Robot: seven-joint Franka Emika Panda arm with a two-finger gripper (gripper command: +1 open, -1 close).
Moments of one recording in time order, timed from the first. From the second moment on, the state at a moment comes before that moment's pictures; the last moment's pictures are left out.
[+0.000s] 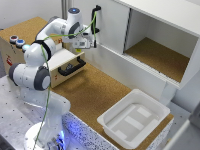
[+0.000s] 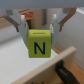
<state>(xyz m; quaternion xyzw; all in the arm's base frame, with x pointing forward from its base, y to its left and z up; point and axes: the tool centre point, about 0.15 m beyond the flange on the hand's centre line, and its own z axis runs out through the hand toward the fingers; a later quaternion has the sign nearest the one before) 0.356 0.196 0.471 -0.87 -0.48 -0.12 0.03</state>
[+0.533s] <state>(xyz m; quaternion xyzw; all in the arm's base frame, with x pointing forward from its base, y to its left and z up) 0.324 0.271 0.442 -0.74 -0.66 -0.10 0.05</state>
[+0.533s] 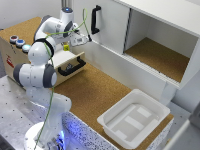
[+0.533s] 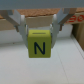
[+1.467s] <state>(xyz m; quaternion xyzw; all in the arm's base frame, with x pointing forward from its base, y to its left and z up) 0.318 0.312 0.362 -0.65 -0.75 -0.04 0.12</state>
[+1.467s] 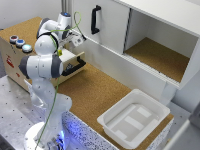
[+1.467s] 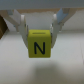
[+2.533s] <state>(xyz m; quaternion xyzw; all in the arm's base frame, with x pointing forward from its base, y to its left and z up) 0.333 0.344 0.361 -0.65 -0.74 -0.08 0.14</state>
